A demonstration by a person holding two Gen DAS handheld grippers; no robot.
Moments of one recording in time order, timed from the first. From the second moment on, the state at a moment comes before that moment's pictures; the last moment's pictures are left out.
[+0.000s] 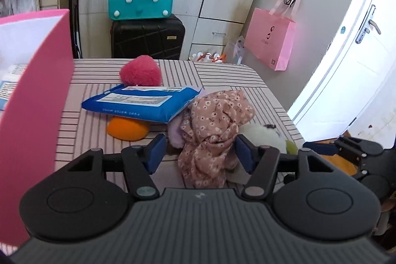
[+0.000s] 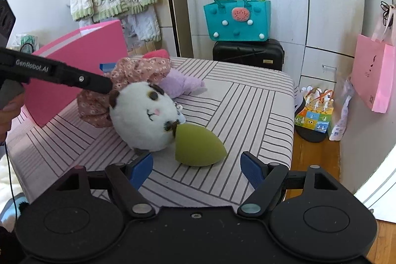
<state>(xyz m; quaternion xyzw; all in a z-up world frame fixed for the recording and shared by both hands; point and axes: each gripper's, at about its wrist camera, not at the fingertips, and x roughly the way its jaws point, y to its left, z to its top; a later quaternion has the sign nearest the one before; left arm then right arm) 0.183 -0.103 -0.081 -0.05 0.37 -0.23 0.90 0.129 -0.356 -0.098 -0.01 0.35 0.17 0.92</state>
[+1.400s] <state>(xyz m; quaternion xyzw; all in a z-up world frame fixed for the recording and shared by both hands) 0.180 -0.083 -0.095 -0.13 0.42 -0.23 0.87 0.140 -0.359 -0.092 -0.01 0.38 0.17 0.91</state>
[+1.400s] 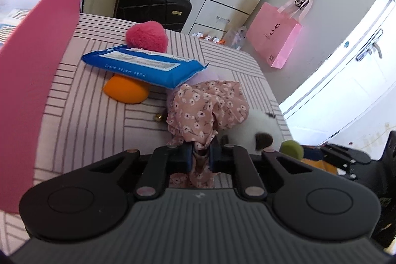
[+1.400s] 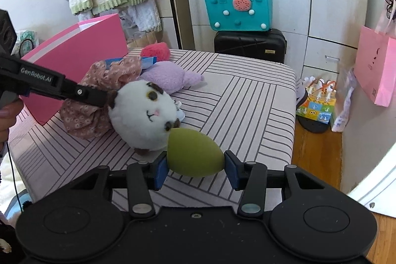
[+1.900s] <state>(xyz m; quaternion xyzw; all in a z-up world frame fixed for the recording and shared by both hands) 0.145 -0.065 -0.070 -0.05 0.46 -0.23 0.85 0.105 -0.338 -0.061 0.00 0.38 0.19 0.90</state>
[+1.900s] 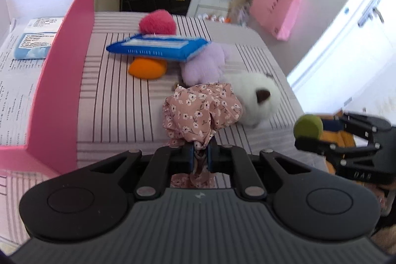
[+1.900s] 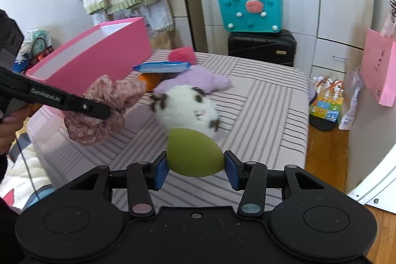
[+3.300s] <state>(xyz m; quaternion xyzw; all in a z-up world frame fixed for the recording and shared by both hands) 0.081 0.049 0.036 0.01 0.42 -0.23 0.88 0.085 -0.198 0.045 -0.06 0.38 0.37 0.85</state>
